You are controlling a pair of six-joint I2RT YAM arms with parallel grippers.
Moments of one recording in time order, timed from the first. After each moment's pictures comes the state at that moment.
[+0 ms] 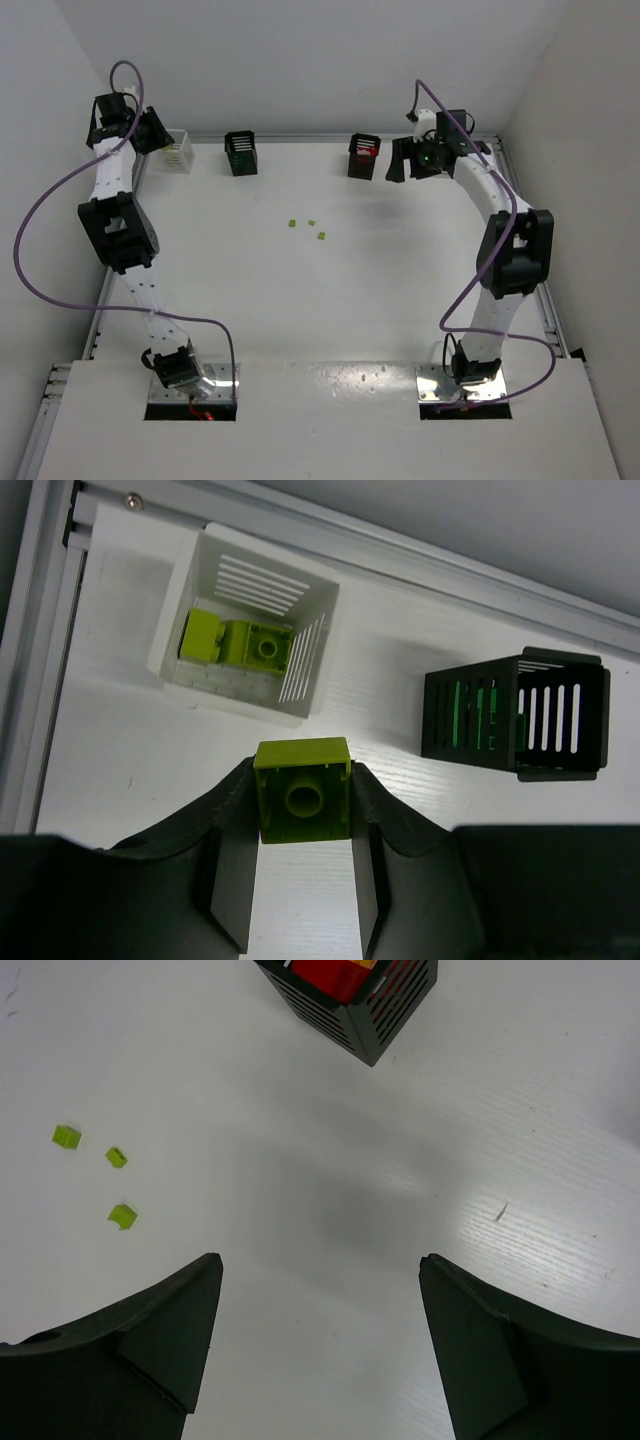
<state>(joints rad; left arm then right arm) 0.34 2.23 2.12 -0.53 0.31 -0.17 0.07 1.91 1.59 -0.49 -0.40 -0.09</state>
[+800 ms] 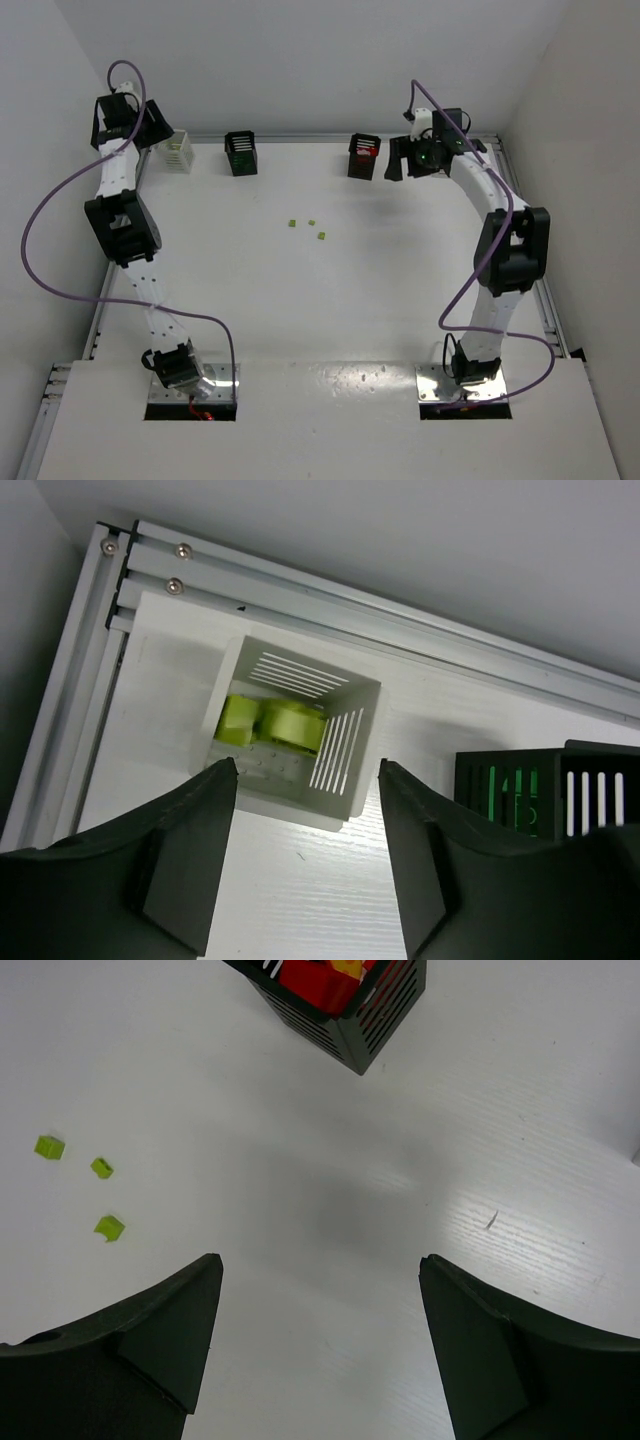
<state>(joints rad) 0.35 2.37 2.25 -0.39 0.27 -0.19 0.08 1.94 1.62 -0.49 -0.36 -0.09</state>
